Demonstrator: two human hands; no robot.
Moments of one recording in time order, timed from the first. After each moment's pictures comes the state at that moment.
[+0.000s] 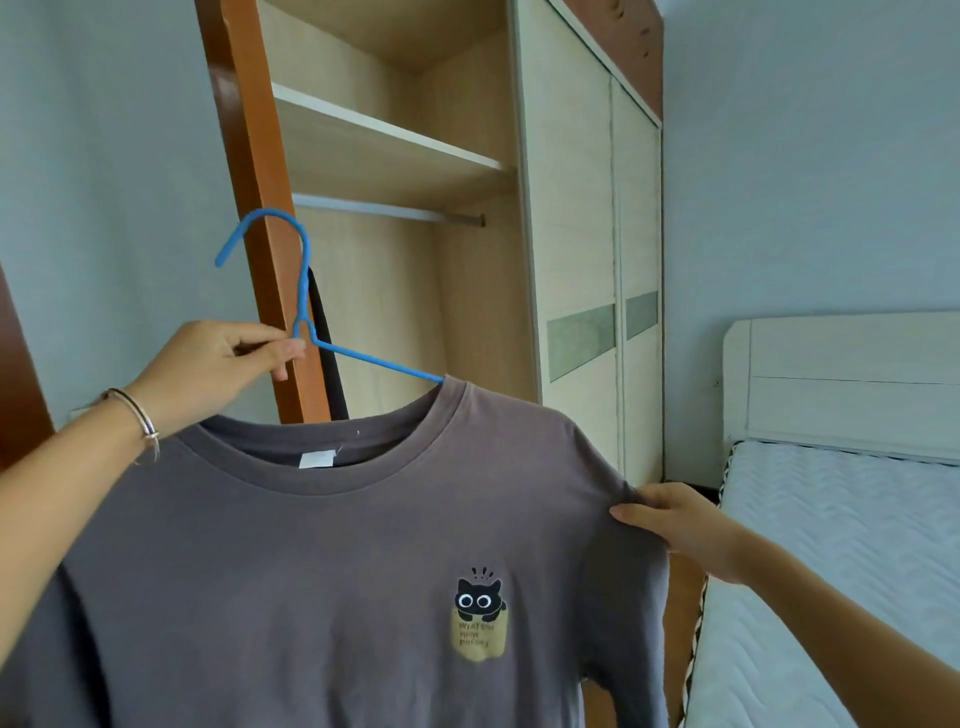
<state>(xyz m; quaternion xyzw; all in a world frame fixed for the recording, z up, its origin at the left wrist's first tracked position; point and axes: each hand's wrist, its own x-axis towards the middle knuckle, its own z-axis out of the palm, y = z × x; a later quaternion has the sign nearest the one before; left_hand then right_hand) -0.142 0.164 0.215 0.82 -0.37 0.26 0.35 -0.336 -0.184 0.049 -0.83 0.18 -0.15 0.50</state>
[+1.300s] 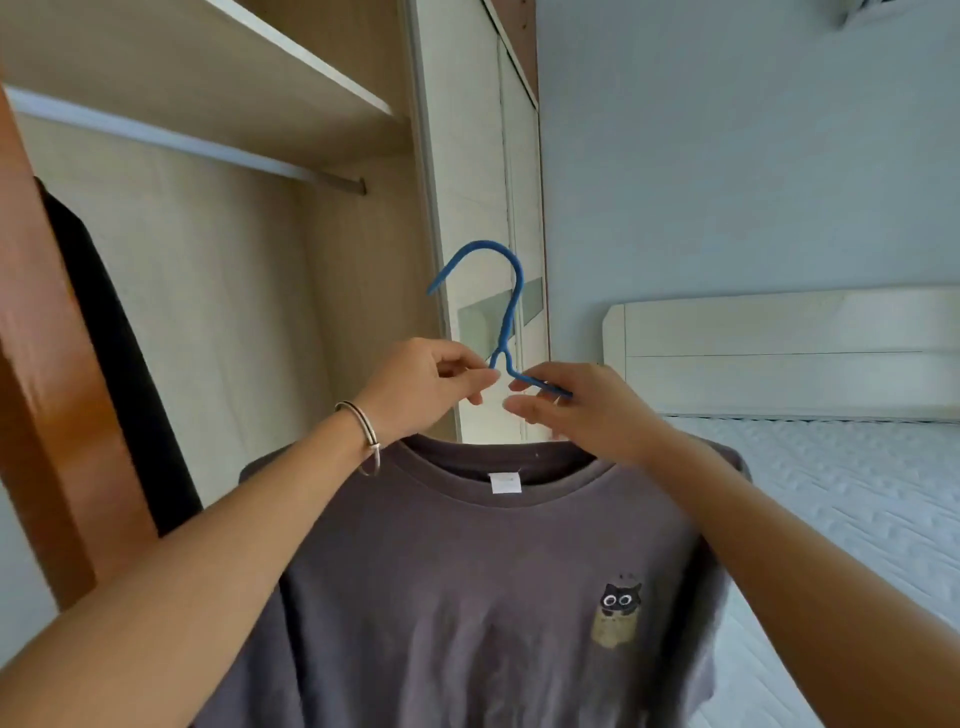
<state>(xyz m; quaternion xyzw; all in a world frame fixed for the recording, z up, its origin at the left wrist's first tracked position) -0.040 -0.095 0.160 0.67 -0.61 0.04 0.41 -0.190 -0.206 0.132 -0.89 0.19 -0.33 0.23</state>
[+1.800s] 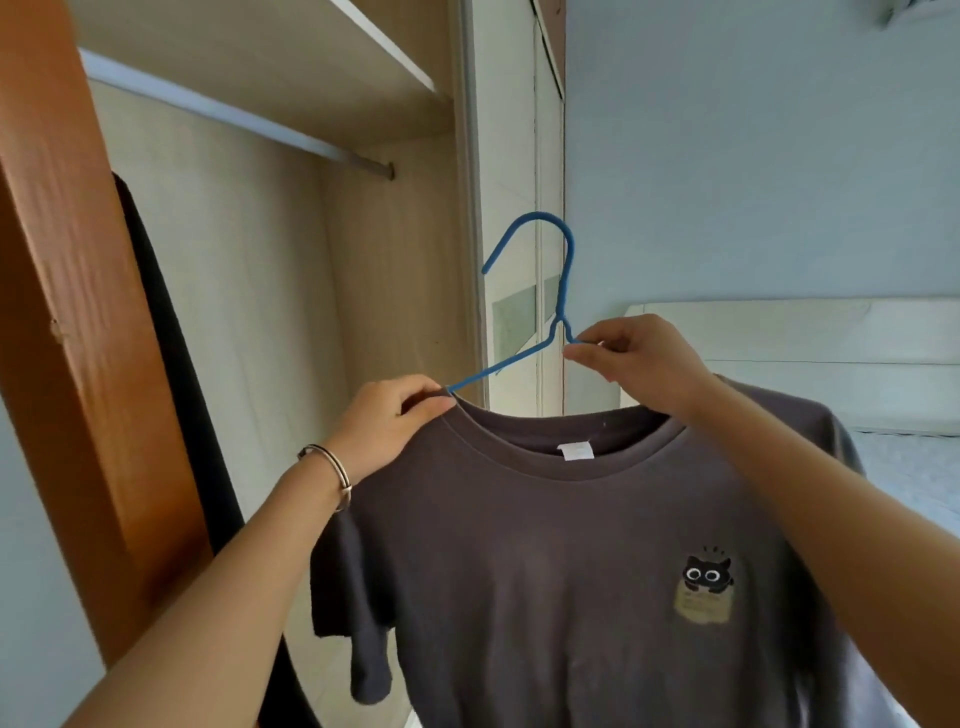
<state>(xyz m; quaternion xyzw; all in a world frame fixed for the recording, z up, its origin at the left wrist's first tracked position) 0.073 -0.066 0.123 0.71 -0.57 0.06 0.40 -0.123 -0.227 0.157 -0.87 0.24 -0.39 0.19</state>
